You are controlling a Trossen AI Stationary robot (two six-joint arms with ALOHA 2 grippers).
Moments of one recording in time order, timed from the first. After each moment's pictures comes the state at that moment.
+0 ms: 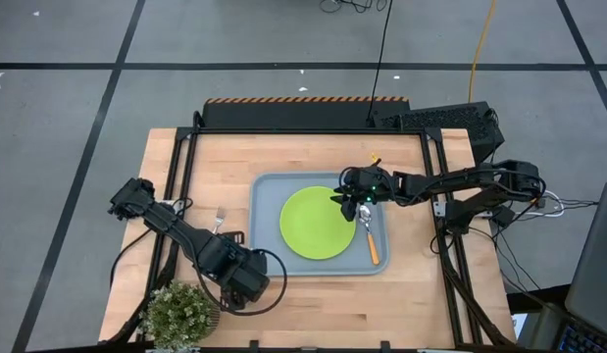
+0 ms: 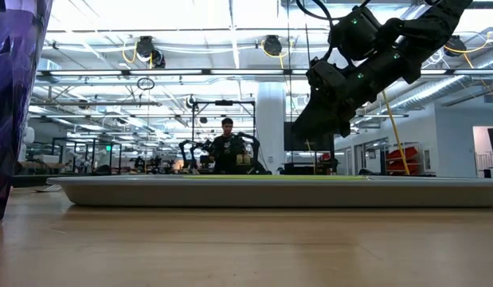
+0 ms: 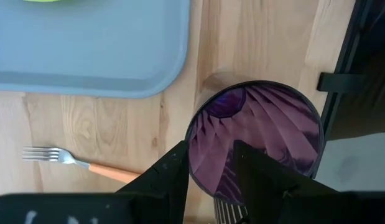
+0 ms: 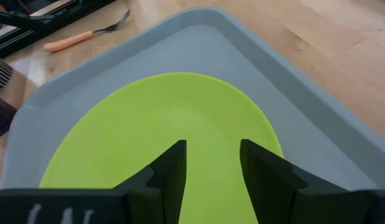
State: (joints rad) left arm -0.56 1.78 1.76 -1.49 0.02 -0.65; right arm -0.19 1.39 0.56 0.24 0.00 0.35
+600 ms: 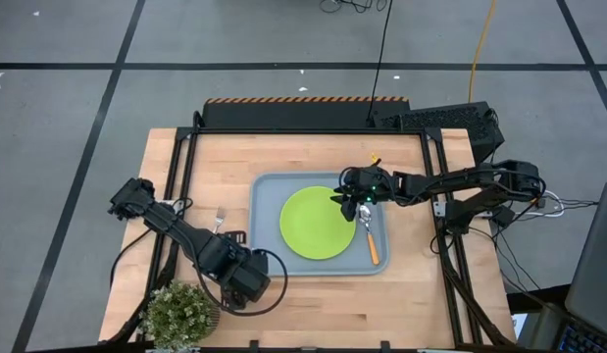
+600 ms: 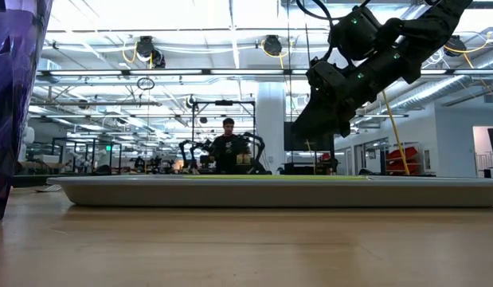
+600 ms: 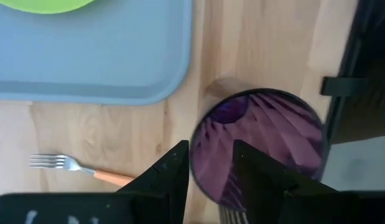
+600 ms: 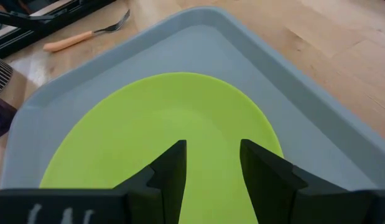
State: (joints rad) left arm -0.56 1.78 1.76 -1.48 -0.01 -0.63; right arm -0.19 1.39 0.56 0.25 0.00 0.35
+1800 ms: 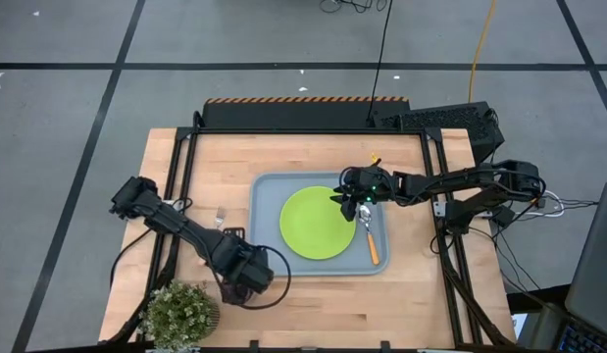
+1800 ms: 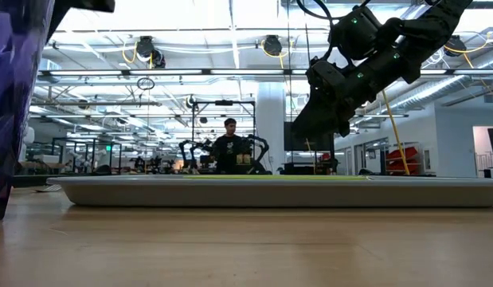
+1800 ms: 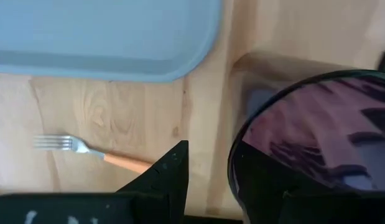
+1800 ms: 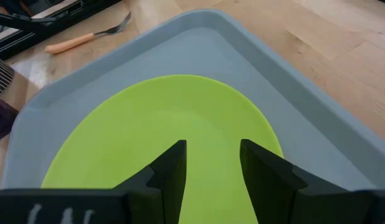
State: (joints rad) left arm -0.52 1.78 1.61 -1.46 0.03 -0.60; right arm -0.19 1.39 0.56 0.25 0.00 0.35
